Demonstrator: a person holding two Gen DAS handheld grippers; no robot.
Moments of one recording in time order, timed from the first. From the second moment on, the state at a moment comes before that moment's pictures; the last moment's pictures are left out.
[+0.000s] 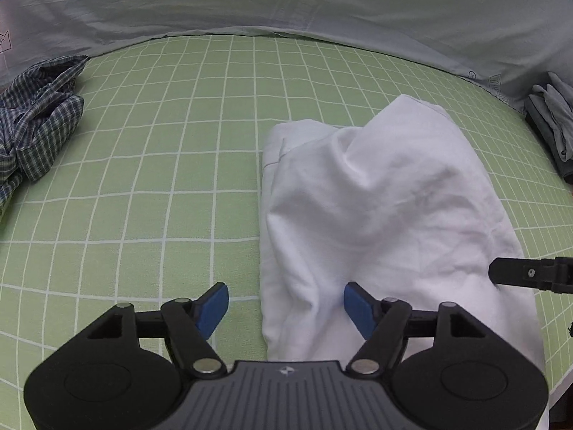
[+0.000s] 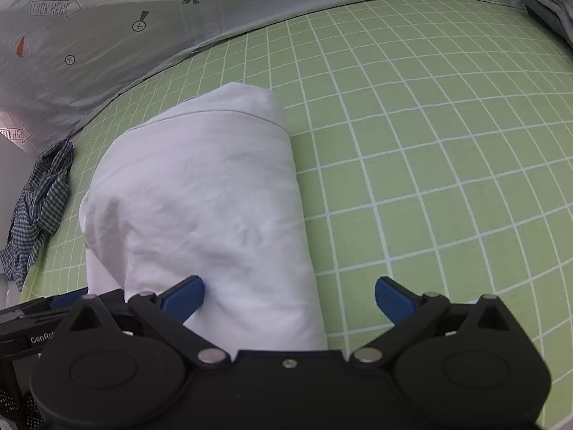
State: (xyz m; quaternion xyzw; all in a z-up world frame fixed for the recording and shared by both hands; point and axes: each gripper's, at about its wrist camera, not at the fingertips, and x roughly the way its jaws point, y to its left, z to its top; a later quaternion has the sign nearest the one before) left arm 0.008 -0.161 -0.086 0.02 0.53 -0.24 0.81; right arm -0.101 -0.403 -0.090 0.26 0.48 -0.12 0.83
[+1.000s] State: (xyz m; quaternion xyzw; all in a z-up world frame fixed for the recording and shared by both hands) left arm -0.053 -0.309 -0.038 -0.02 0.48 -0.39 0.78; right arm -0.239 -0.510 -0.062 0.42 0.29 -0.15 0.85
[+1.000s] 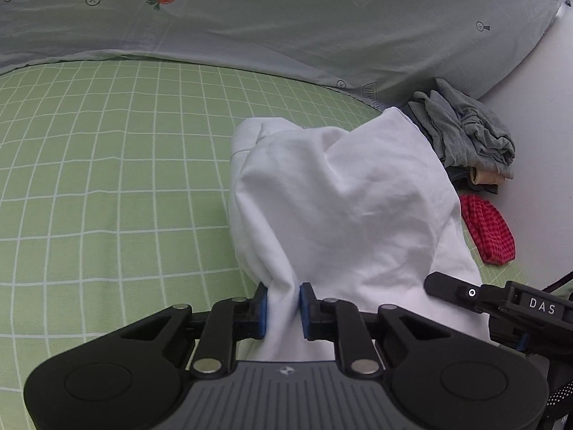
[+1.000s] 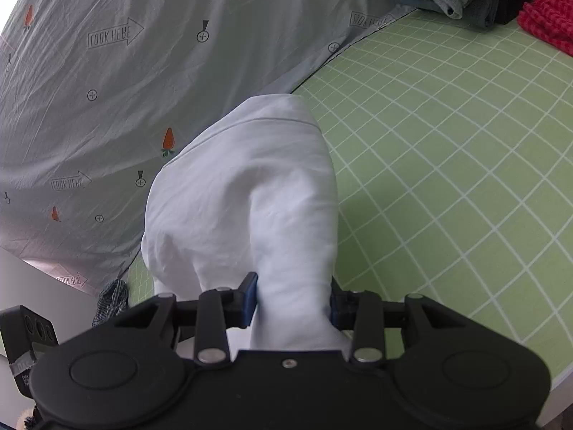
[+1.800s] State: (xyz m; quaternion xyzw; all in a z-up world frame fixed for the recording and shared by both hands) left arm -0.273 -0.771 -0.036 0.01 0.48 -0.43 0.76; right arm -0.453 -0.979 -0.031 0.40 0.29 -0.17 0.85
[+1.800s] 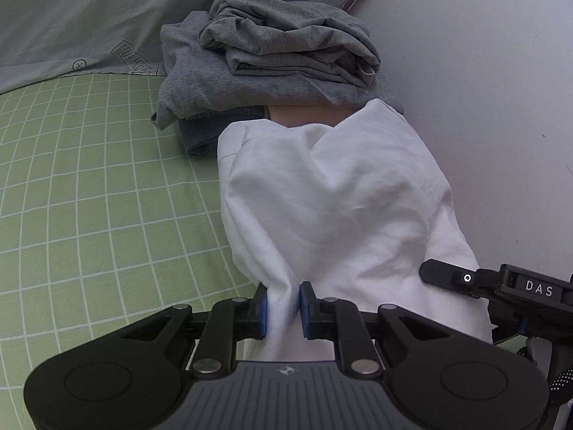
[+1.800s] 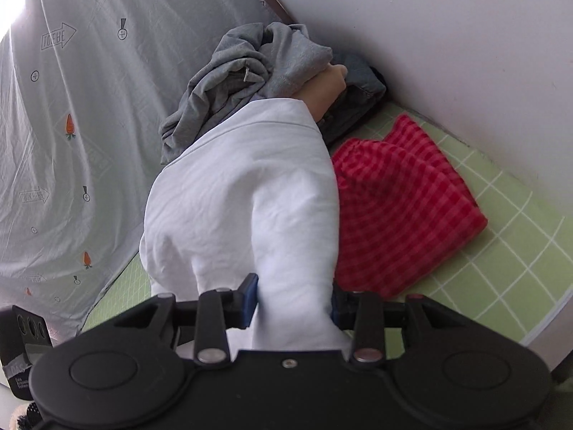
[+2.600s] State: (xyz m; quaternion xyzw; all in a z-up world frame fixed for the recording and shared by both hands) left arm -0.245 -0.807 -0.046 0.07 0.41 -0.43 0.80; right arm -0.387 -0.989 -0.037 0.10 0.32 -0.27 0.90
